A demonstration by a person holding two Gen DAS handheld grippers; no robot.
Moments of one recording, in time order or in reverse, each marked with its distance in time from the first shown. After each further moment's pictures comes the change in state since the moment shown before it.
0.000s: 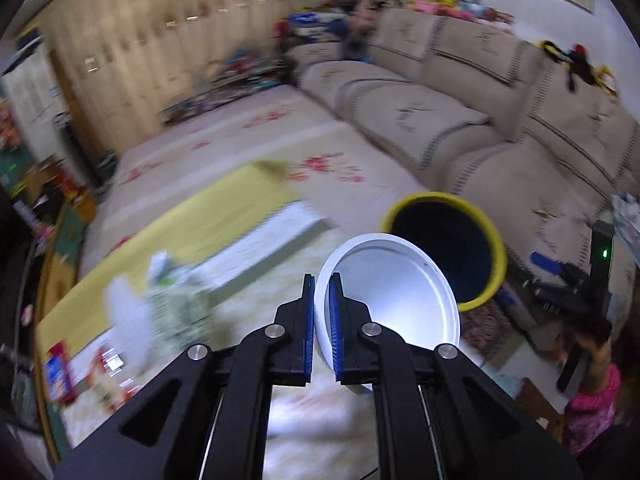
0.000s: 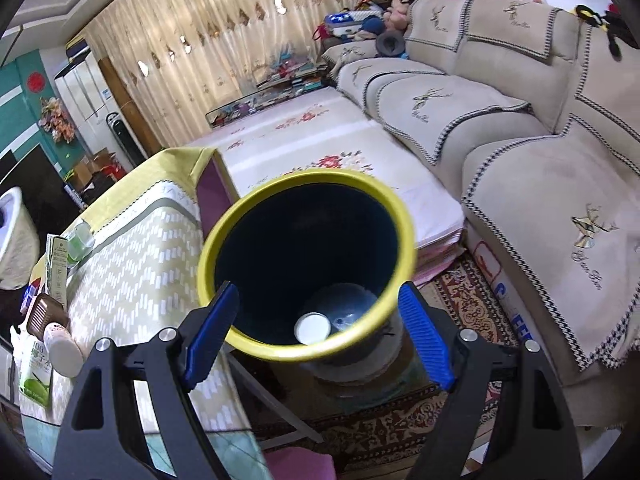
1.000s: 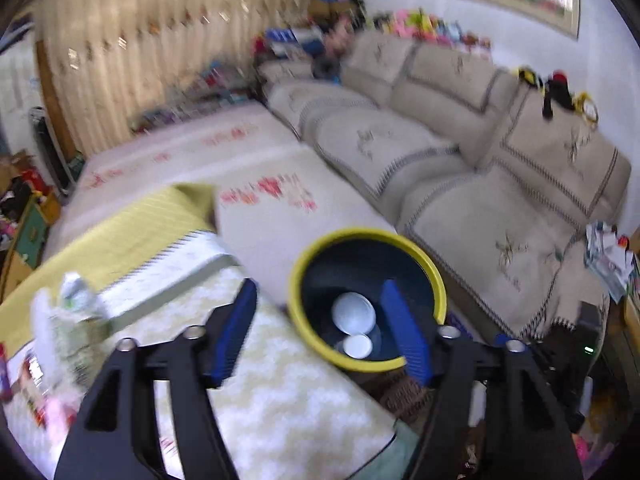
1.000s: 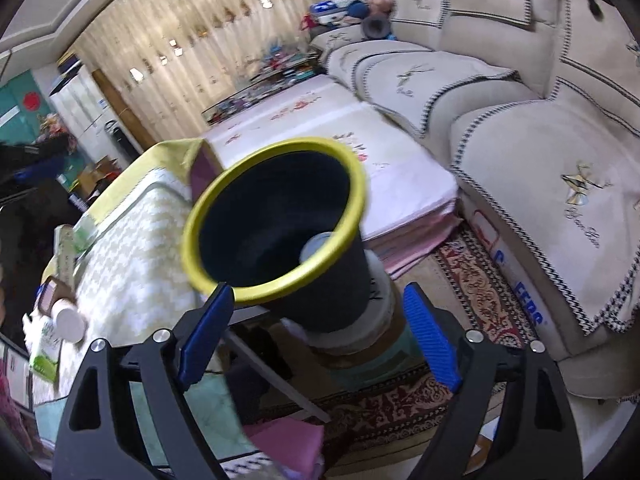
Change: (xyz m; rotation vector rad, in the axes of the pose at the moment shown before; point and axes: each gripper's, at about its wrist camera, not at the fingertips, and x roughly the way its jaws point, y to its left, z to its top) left arm 0.015 -0.068 0.016 -0.085 -0.124 -0.092; right arm -0.013 -0.022 -0.032 0.032 0.061 0.080
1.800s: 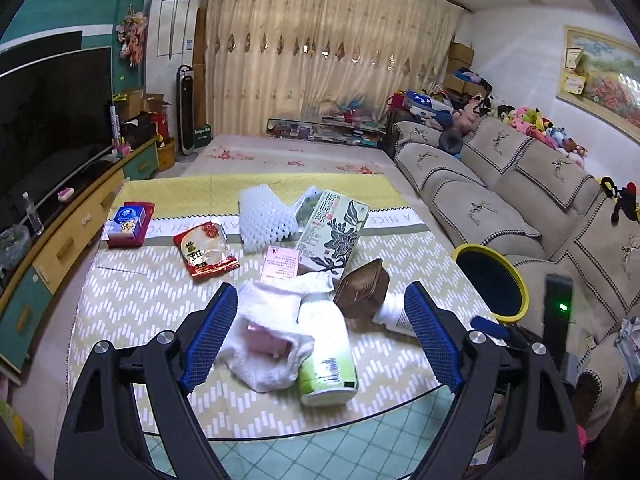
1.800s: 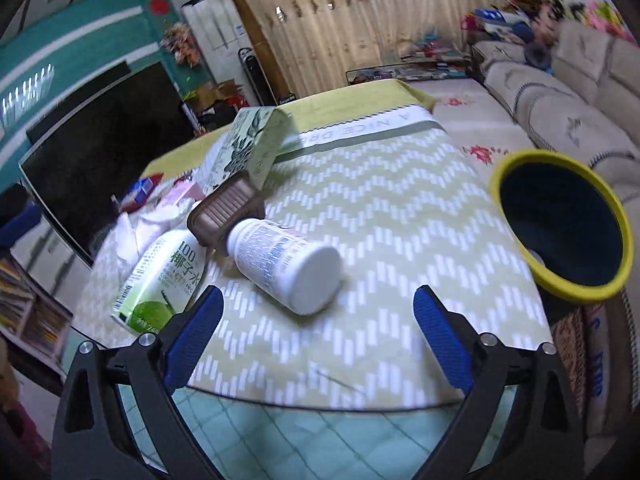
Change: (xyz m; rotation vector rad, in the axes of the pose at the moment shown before) left arm -0.197 0.179 -0.195 -0.356 -0.174 0.275; right arm 0.035 0.265 -0.059 -0.393 0.072 0.255
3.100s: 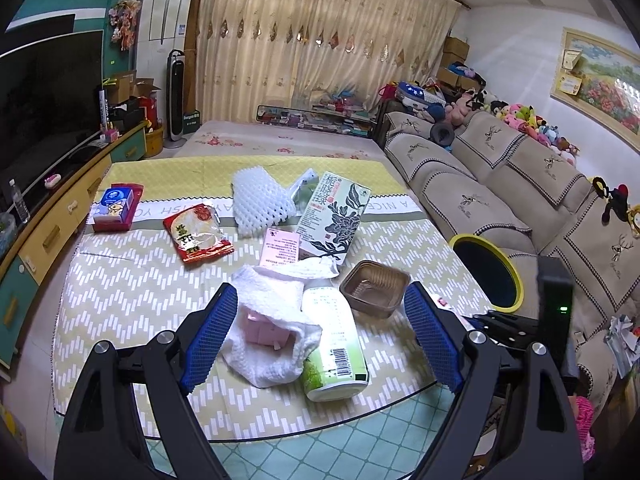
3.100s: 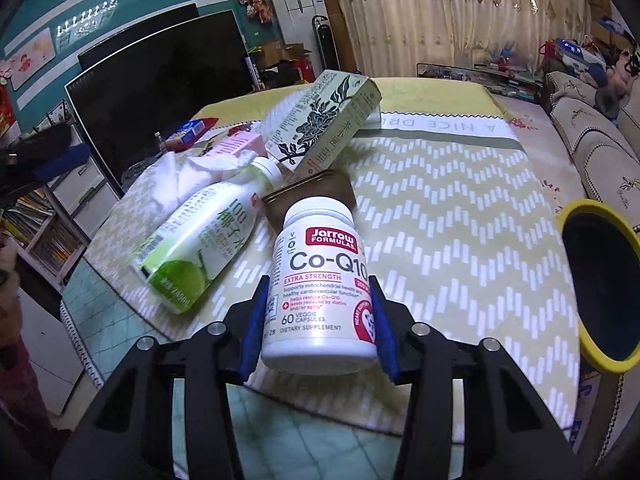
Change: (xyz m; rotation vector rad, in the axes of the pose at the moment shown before) left arm 0.029 0.006 -0.013 -0.020 0.040 -0.048; right arm 0.004 0.022 -0.006 -0.207 0.087 0.160
